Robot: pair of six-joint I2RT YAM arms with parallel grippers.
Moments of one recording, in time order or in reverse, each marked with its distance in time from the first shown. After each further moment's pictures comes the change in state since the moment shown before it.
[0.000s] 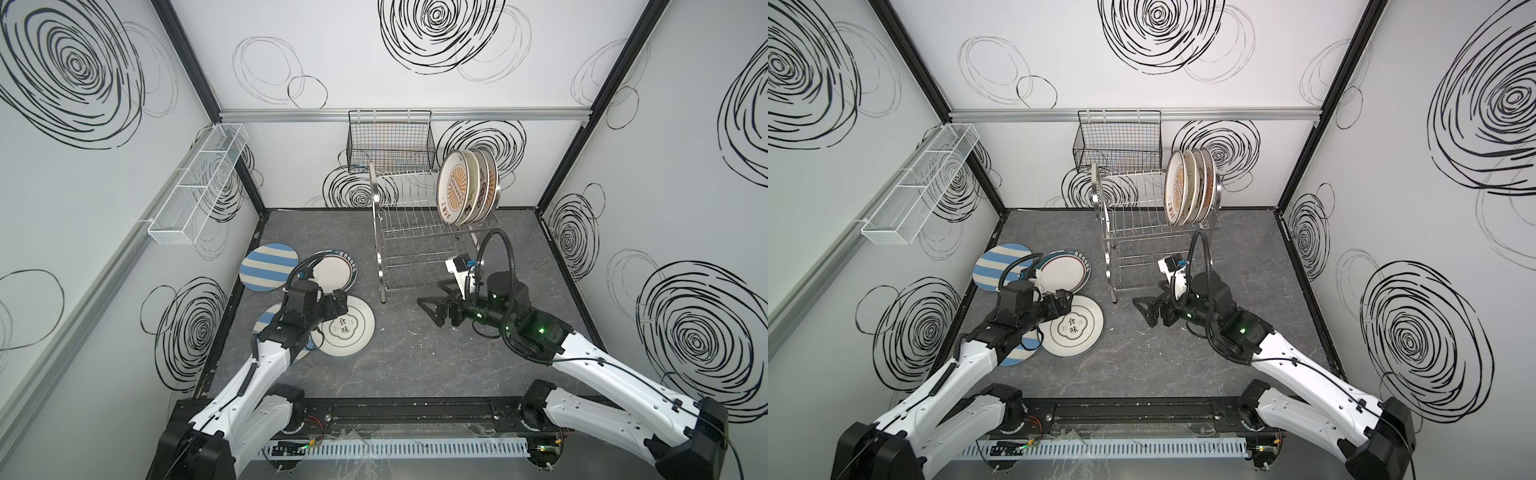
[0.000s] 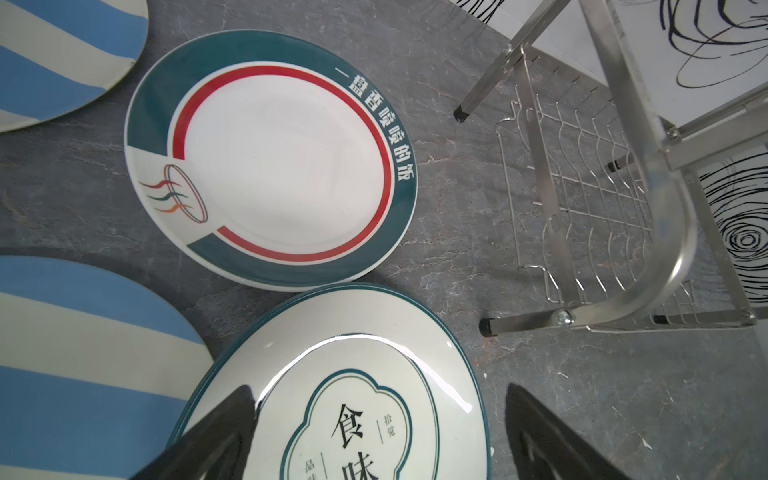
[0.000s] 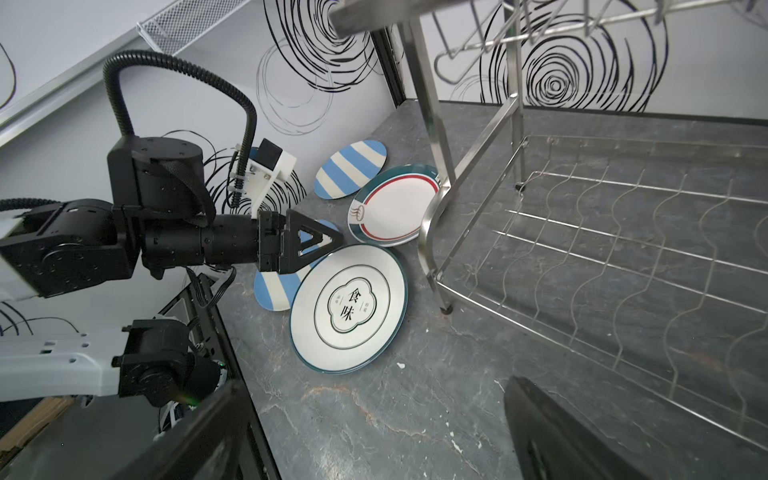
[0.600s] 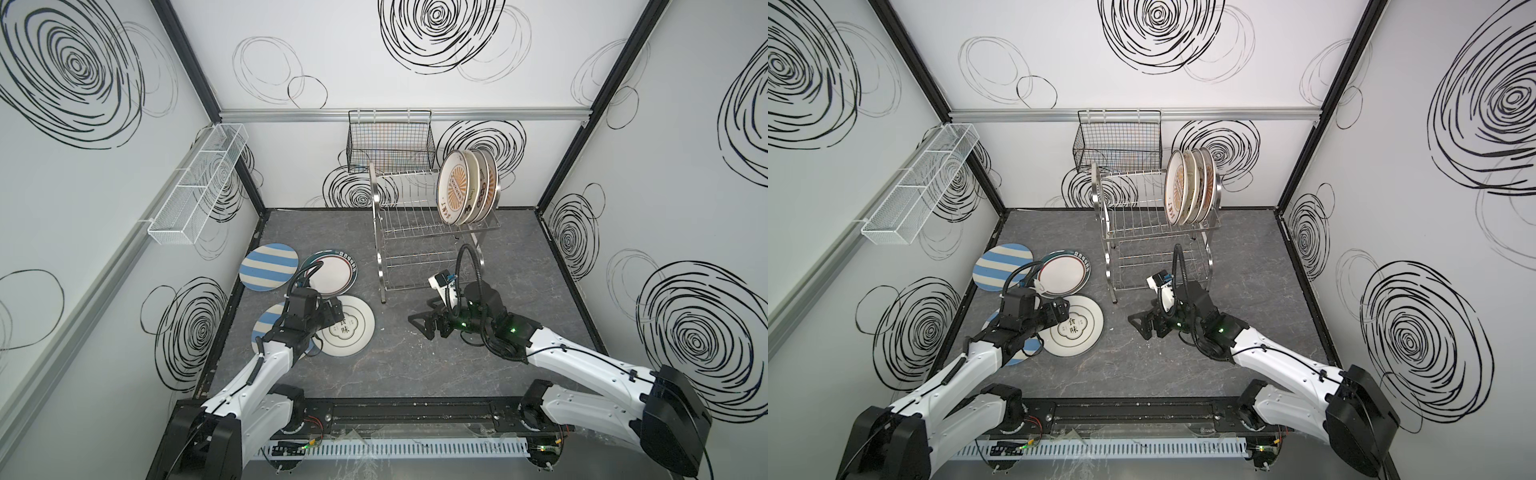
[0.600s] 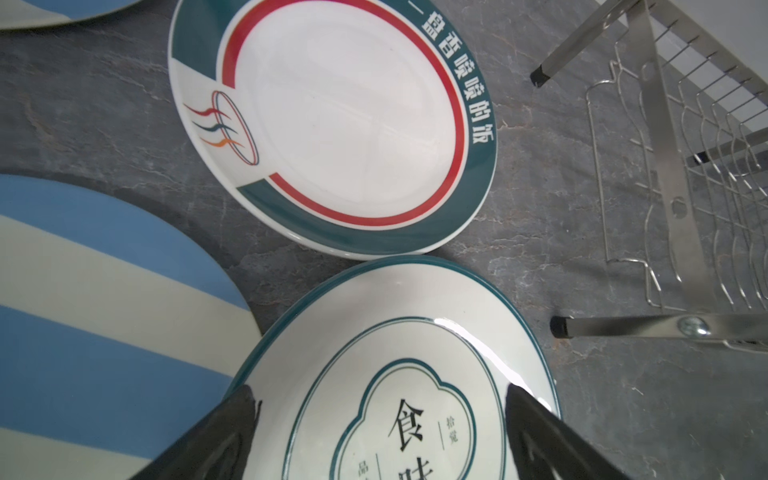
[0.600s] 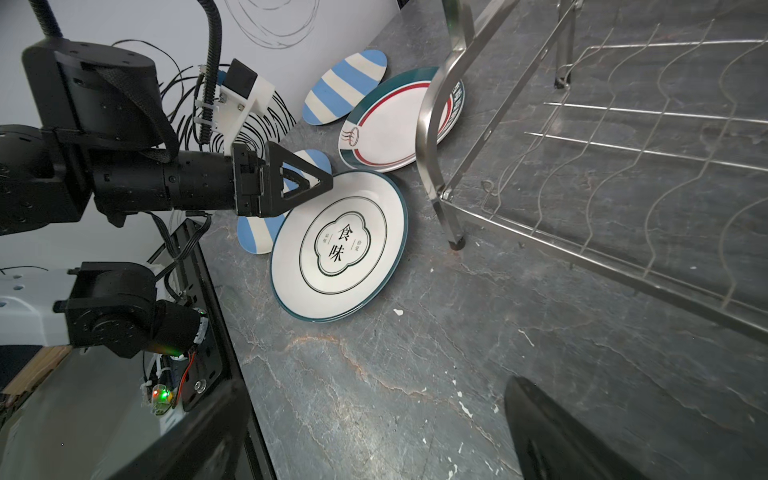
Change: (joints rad) left arm 0.054 0.067 -0.097 0.078 -0.017 -0.014; right arm 0.003 0.184 -0.143 0.178 -0.087 0.006
